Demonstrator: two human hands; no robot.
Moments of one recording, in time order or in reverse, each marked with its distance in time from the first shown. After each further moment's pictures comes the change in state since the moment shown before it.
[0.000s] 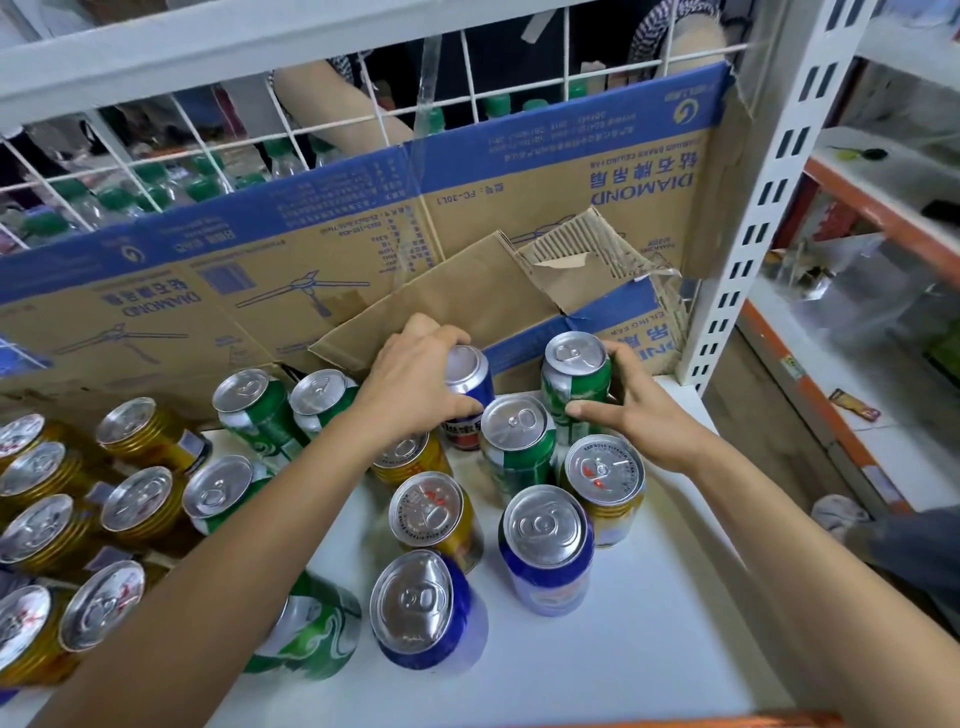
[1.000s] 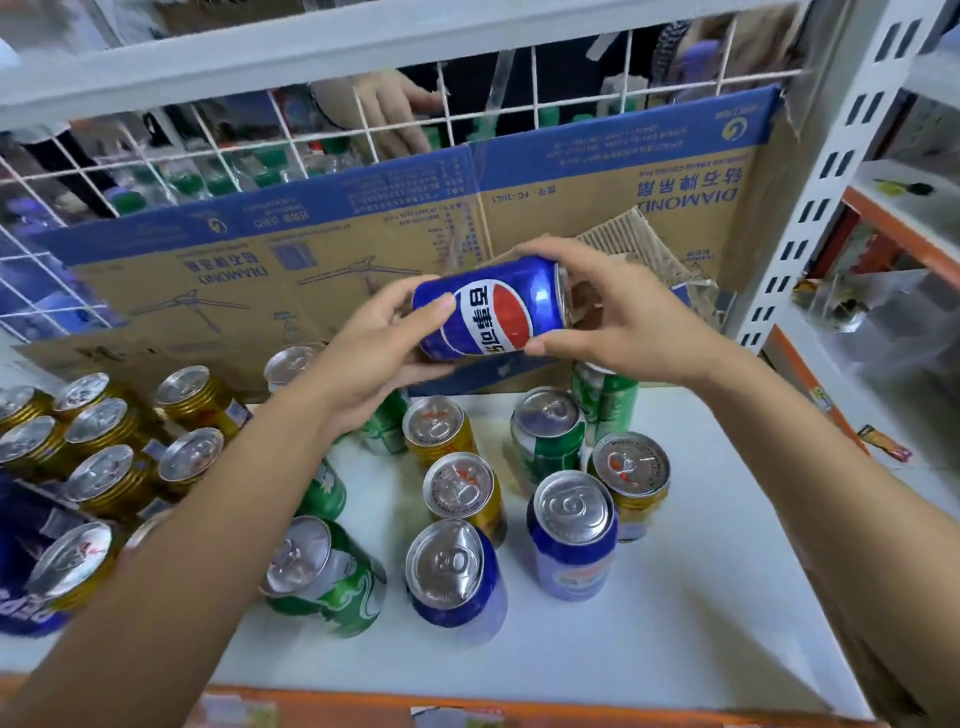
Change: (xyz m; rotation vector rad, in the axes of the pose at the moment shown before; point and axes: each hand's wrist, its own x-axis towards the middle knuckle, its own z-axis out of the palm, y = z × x) left_hand -0.047 -0.018 -0.048 -1.302 0.029 -0.194; right_hand 0.007 -0.131 0.035 -0.627 -0.143 -0.477
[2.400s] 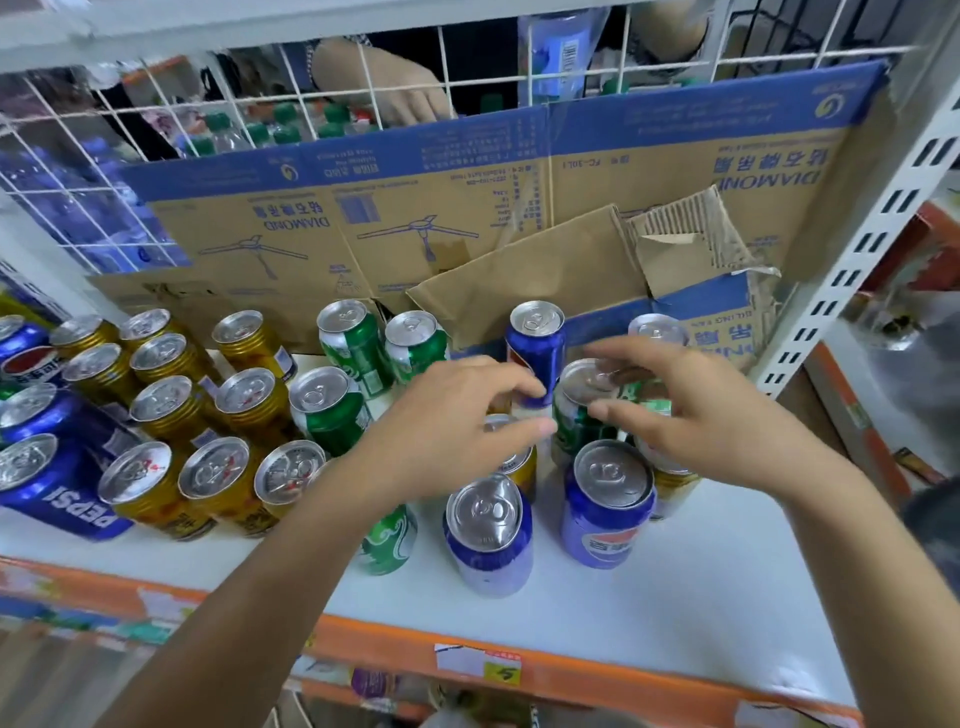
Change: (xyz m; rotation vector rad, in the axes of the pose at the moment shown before) left_hand -0.077 -0.023 0.016 1.025 -0.098 0.321; right_hand -0.065 -0.032 0.025 -0.190 -0.157 0.215
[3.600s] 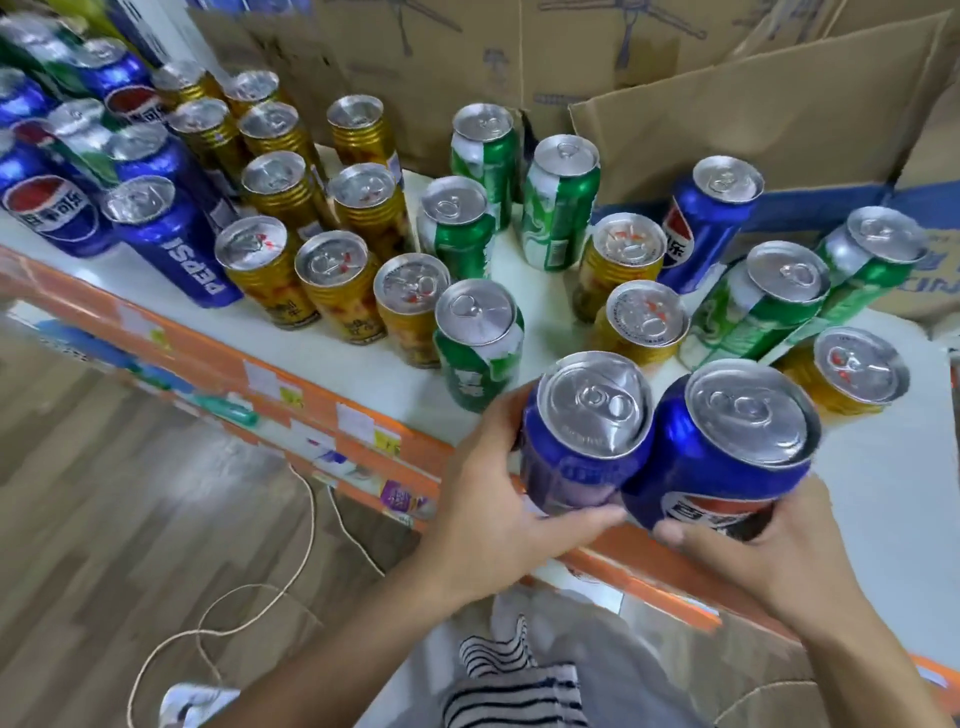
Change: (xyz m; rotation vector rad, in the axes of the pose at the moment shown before) left_hand -0.138 -0.008 0.103 -0.802 0.501 -0.367; right_hand -0.088 -0.018 0.107 0.664 -0.042 0.083
